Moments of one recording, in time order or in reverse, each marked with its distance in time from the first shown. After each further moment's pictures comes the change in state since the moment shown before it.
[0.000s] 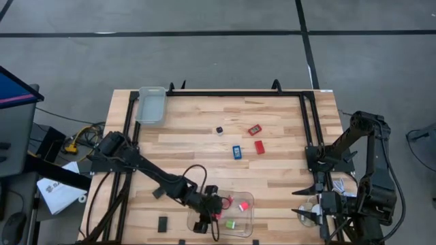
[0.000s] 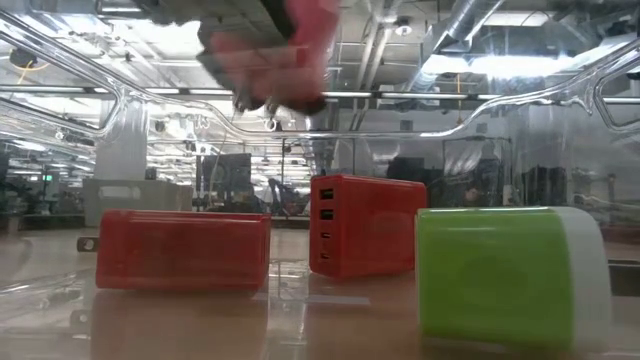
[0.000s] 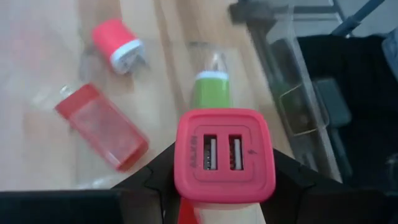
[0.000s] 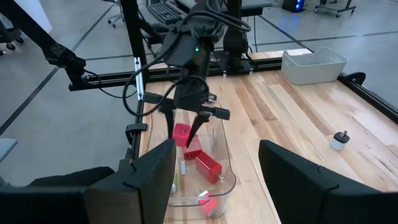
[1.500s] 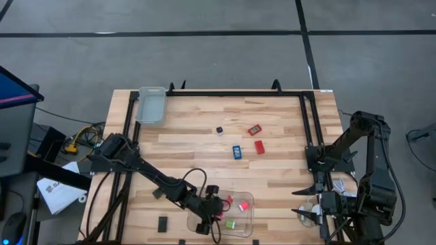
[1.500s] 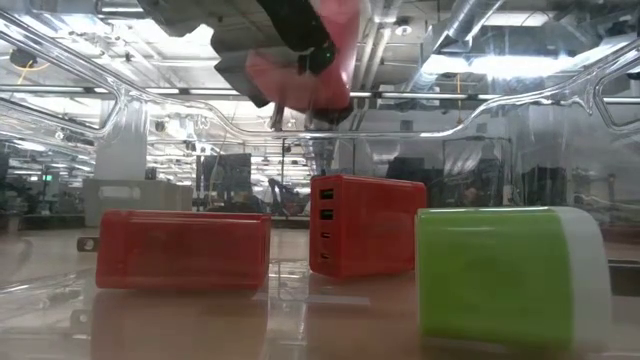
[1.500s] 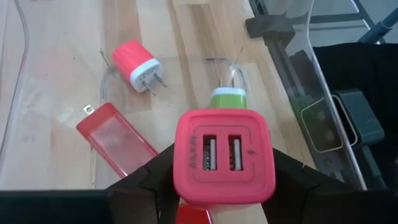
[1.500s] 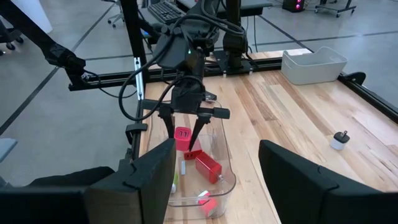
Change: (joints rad) left arm -0.022 0.022 0.000 0.047 -0.127 0.030; right arm 0.000 0.000 0.000 0.001 0.000 0.000
